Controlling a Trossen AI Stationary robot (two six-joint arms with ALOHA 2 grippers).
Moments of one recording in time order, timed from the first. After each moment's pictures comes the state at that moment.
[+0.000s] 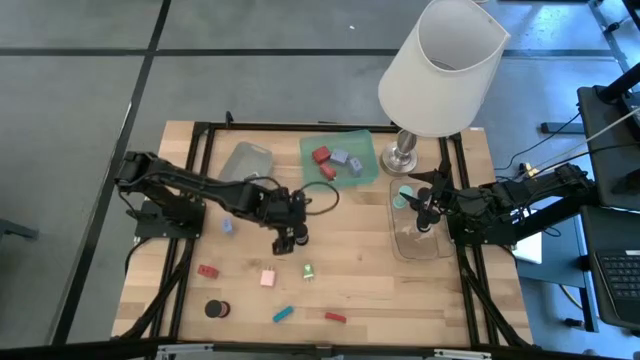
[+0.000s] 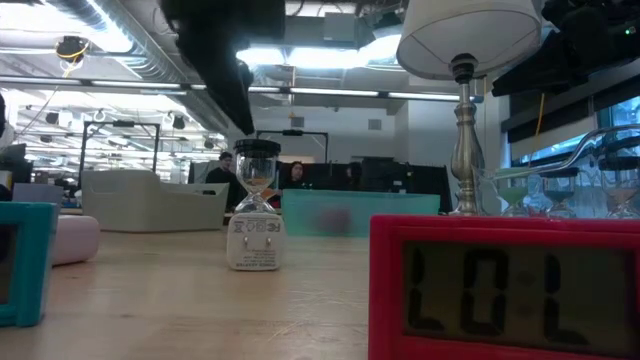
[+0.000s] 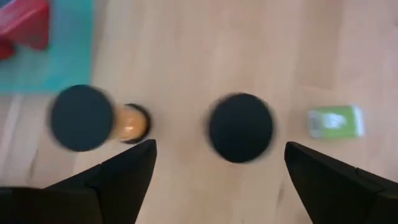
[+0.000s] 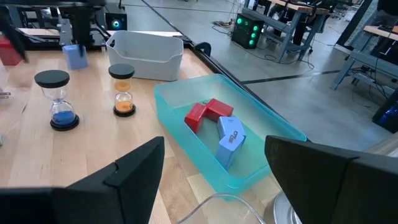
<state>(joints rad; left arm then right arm) -0.16 1.55 1.18 -0.76 -0.17 -0.30 0.33 0.44 0.38 -0.33 0.77 0.12</state>
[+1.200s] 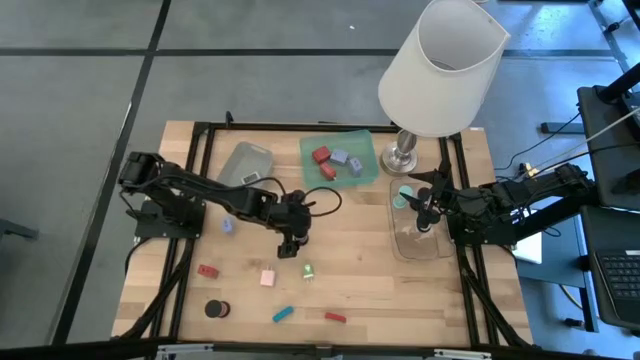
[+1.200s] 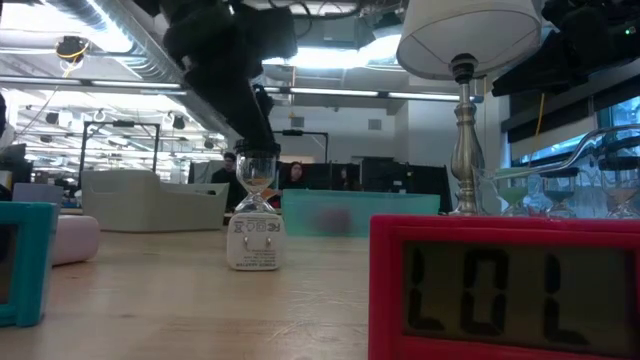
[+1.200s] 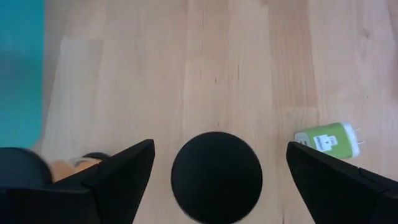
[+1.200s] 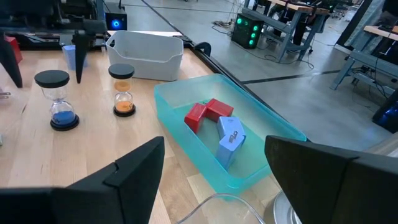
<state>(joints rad) -0.14 1.58 1.04 -0.44 -0.09 -0.17 0.33 0.44 0.38 -0.33 0.77 0.12</state>
